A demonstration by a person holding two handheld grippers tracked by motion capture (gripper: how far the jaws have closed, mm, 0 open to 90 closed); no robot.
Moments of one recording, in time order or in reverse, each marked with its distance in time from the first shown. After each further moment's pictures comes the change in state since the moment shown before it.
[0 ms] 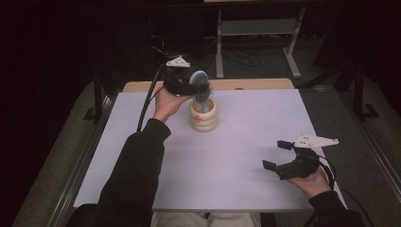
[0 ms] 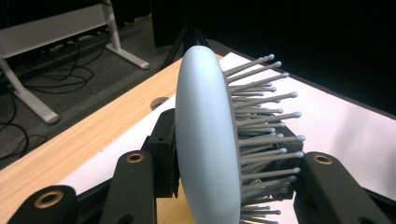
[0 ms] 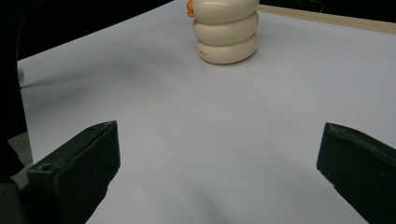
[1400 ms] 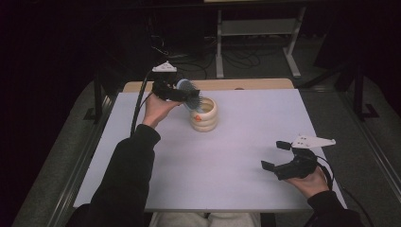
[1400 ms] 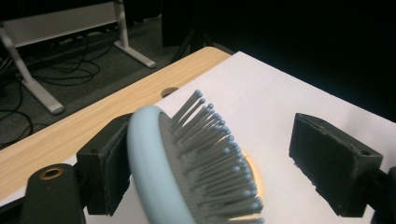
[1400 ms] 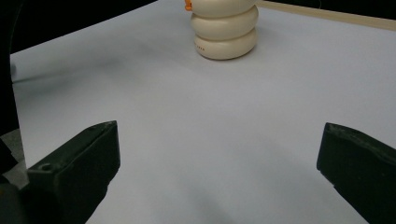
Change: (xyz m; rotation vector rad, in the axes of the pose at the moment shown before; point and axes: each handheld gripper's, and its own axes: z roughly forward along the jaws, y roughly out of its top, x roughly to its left) left arm 0.016 -0.027 -0.030 -0.047 0.031 -0.076; right arm 0.001 -0.002 0.005 0.016 -0.012 -0.010
